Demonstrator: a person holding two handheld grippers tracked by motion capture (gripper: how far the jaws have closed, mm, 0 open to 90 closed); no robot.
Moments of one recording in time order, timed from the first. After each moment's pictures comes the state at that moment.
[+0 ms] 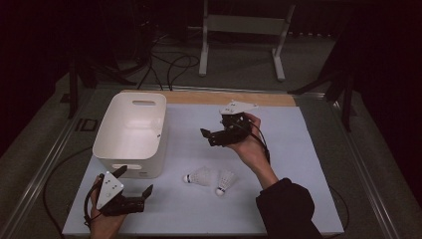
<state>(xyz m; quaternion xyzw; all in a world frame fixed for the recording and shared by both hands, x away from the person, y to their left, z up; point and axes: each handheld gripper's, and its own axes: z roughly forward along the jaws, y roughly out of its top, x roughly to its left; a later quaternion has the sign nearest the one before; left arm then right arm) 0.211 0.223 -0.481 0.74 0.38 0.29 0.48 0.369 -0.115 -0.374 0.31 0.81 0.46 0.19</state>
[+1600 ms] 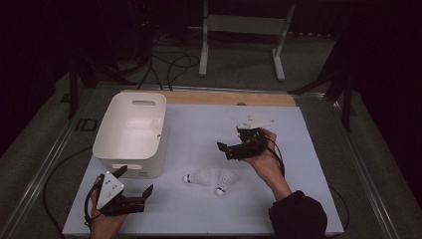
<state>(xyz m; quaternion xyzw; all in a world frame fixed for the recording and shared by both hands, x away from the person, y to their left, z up) 0.211 0.223 -0.481 0.74 0.38 0.29 0.48 0.347 -0.160 -0.404 0.34 0.81 0.44 0.17</state>
